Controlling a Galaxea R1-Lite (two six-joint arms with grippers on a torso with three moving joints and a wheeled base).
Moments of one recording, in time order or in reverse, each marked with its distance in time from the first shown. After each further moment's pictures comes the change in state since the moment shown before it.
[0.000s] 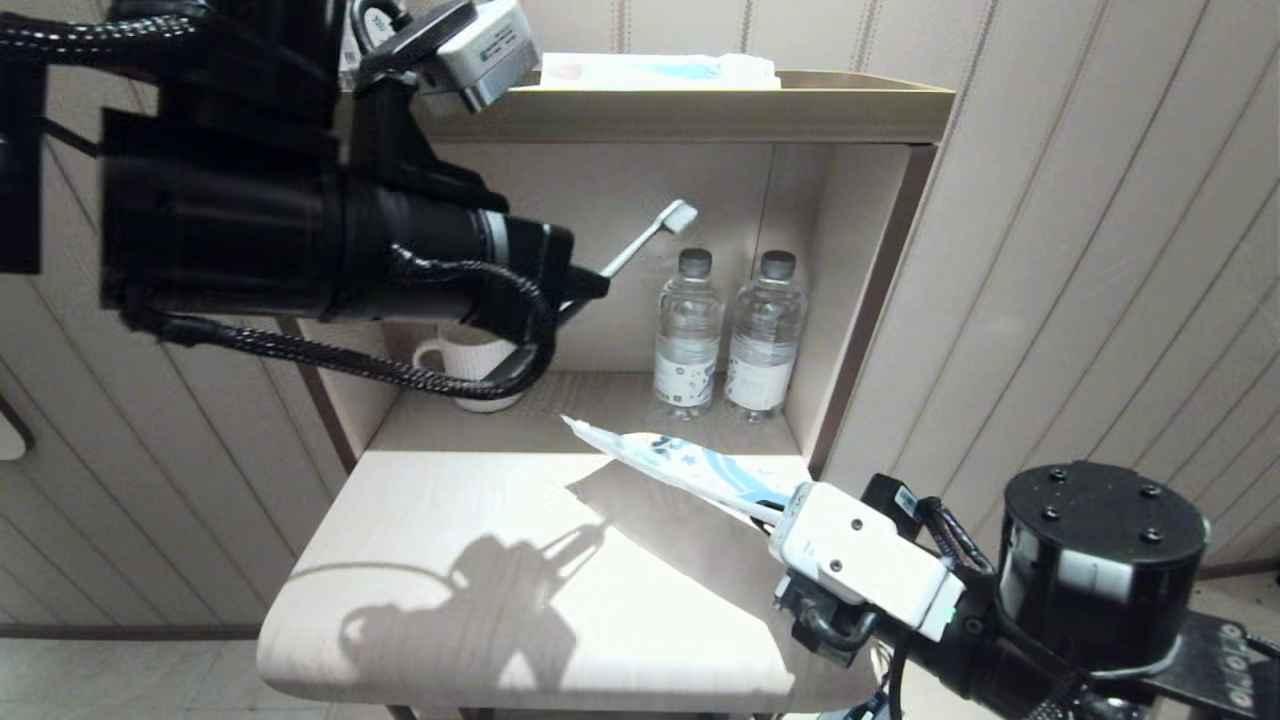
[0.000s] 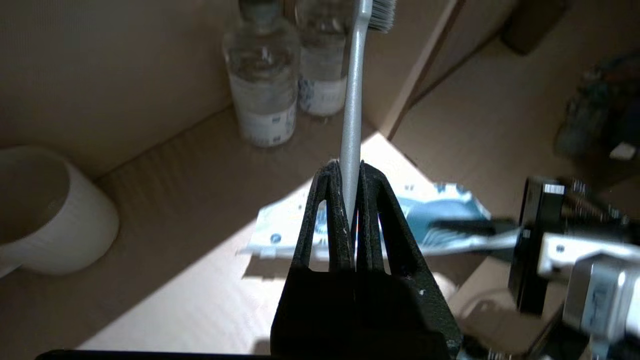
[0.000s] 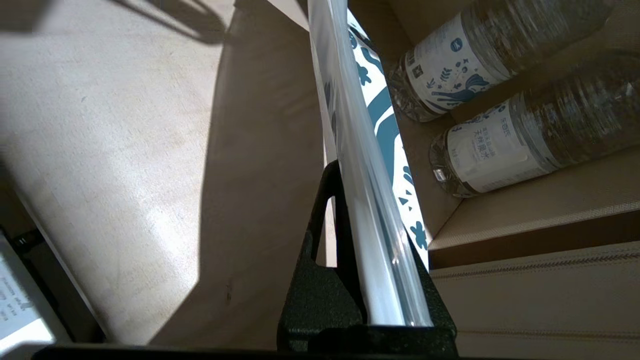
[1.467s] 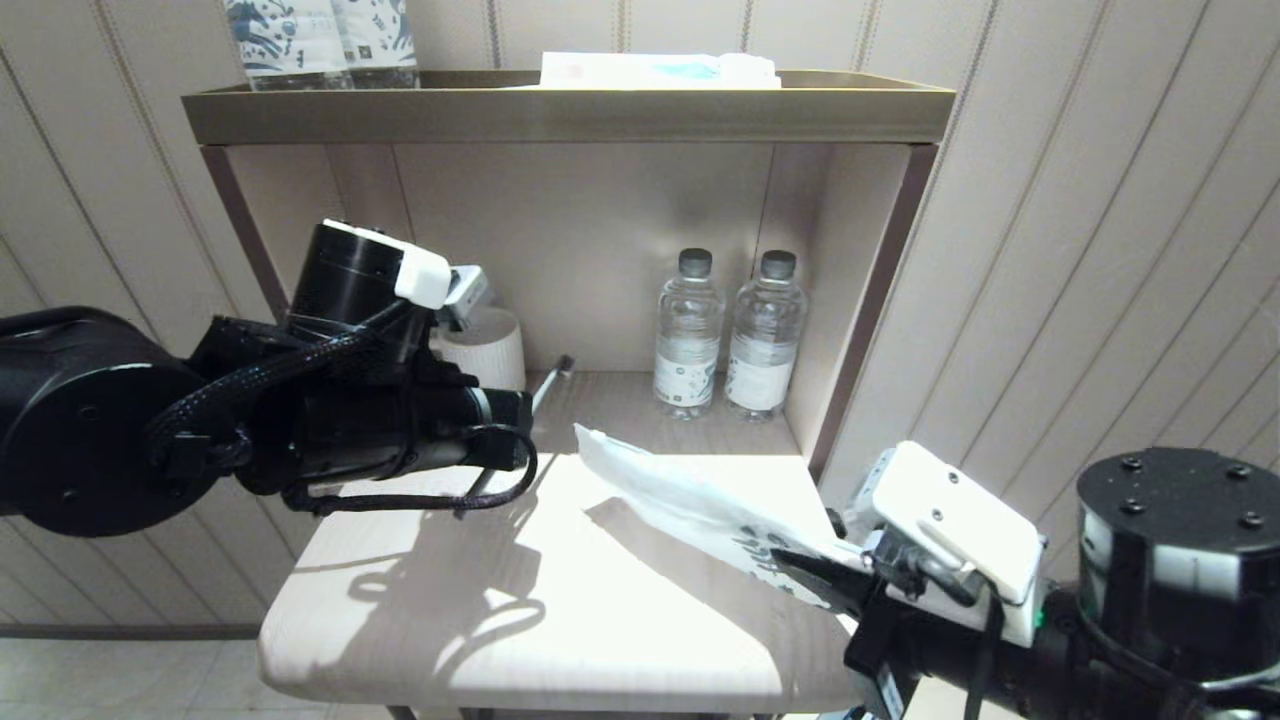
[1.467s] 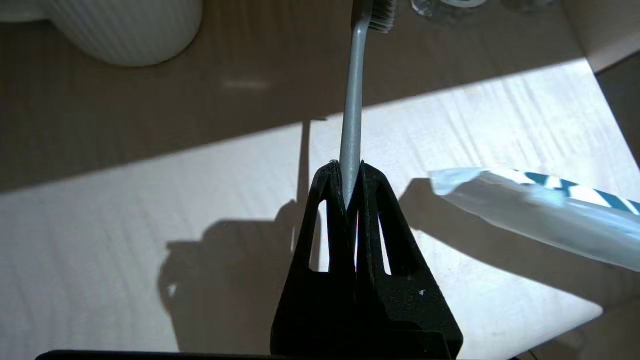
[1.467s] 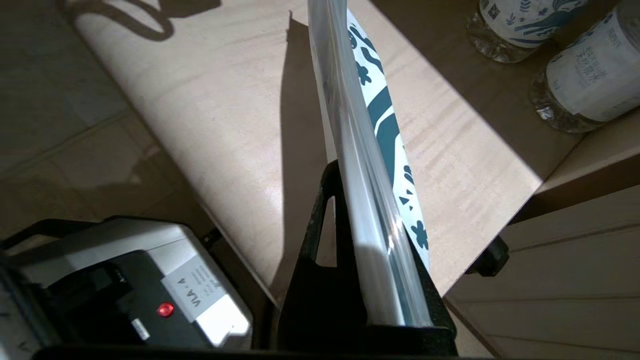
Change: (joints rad) left arm 0.113 0.044 0.434 -0.246 0.176 -0.227; right arm 0.008 -0.176 -0.072 0.361 0.128 0.407
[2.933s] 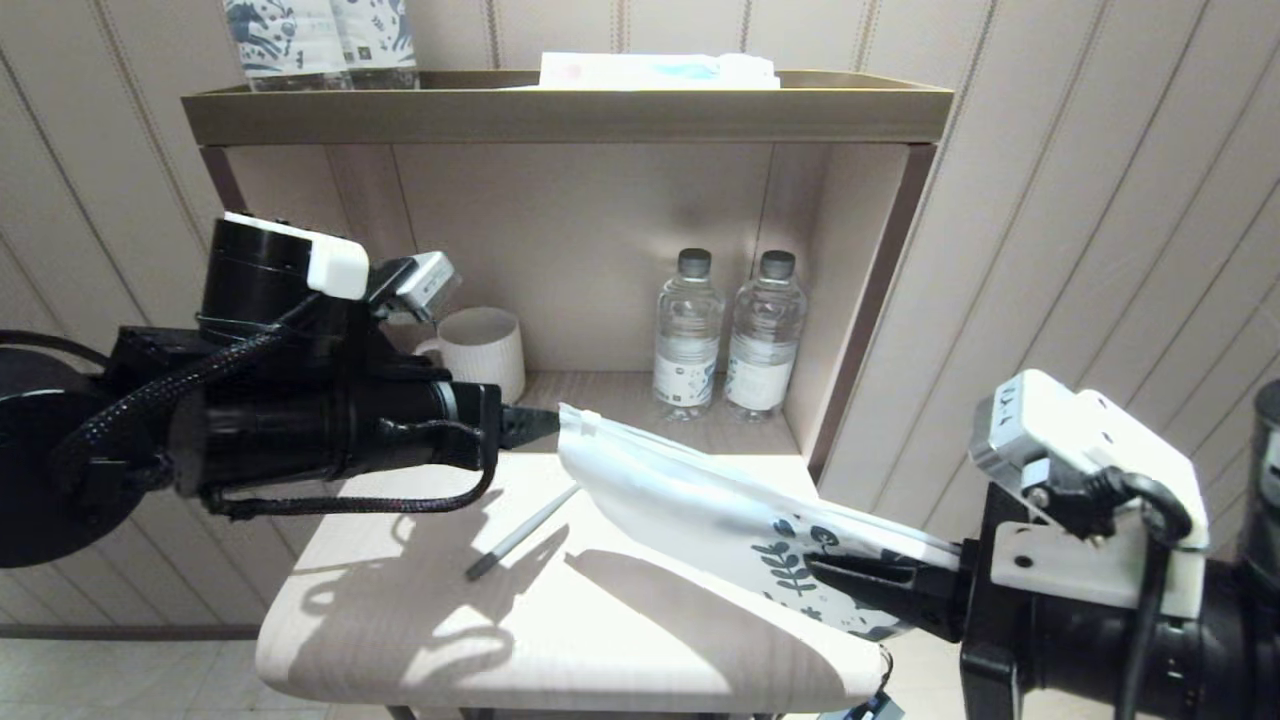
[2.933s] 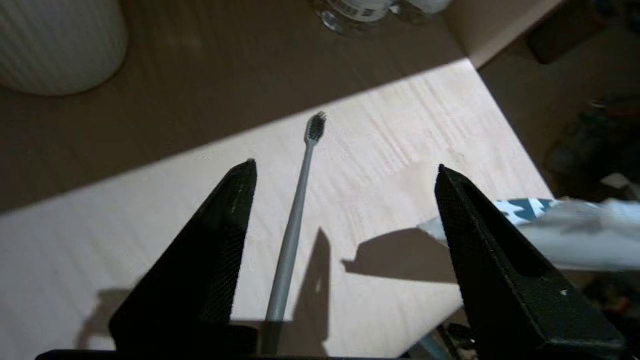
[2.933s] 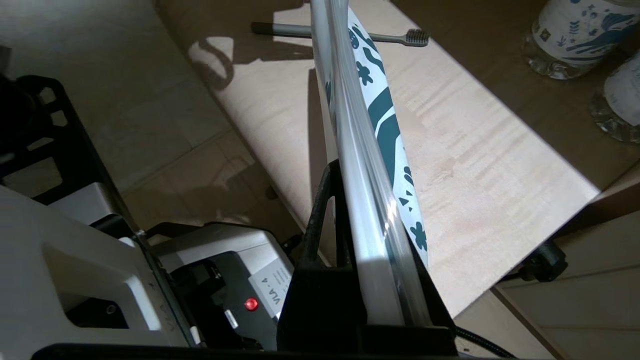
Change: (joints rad) left arm 0.098 -0.079 0.102 -0.127 -0.288 0.026; right arm -0.031 -0.152 -0.141 0.289 0.209 0.143
